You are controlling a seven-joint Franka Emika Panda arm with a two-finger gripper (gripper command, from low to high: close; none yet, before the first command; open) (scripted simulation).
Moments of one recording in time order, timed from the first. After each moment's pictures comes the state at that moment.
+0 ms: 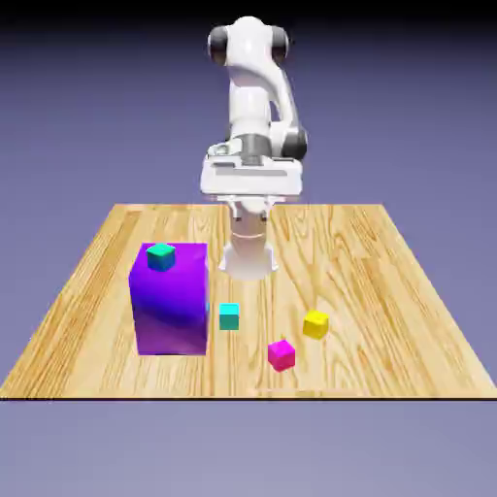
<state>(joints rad) 0.02 -0.53 0.02 -2.79 -0.02 2.99 0.74</state>
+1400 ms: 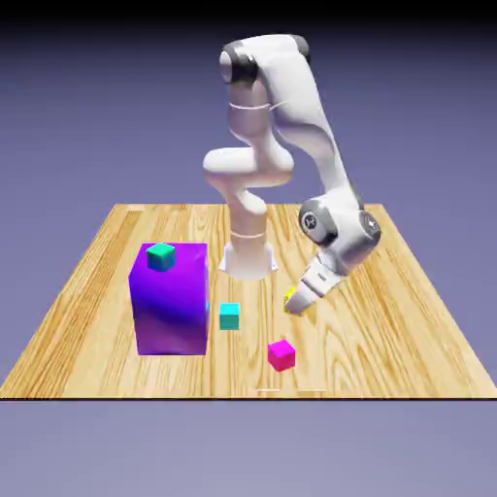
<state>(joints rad) -0.04 0.06 0.39 -2.63 -0.51 2.17 0.44</state>
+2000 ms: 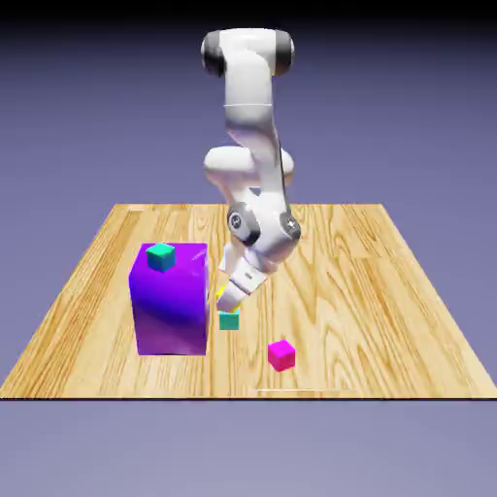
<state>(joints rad) -0.22 0.04 0.23 -2.85 -0.91 2.41 0.43</state>
